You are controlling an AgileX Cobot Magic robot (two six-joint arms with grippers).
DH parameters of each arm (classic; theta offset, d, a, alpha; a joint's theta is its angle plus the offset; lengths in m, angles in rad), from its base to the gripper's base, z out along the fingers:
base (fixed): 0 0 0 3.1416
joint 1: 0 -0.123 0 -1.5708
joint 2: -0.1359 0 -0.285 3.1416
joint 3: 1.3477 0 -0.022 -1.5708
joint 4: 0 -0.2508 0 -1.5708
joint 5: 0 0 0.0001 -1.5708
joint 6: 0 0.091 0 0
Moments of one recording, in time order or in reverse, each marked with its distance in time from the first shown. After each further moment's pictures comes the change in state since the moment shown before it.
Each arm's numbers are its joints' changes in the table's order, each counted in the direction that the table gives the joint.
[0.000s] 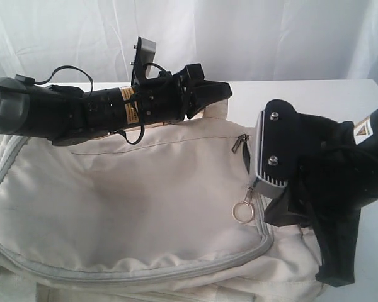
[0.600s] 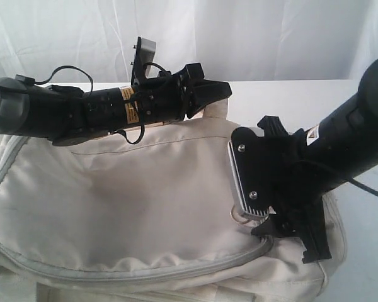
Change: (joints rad) left arm 0.000 0.000 0.000 0.008 0.000 0.002; right arm 0.000 -0.181 0.000 0.000 0.188 -0.420
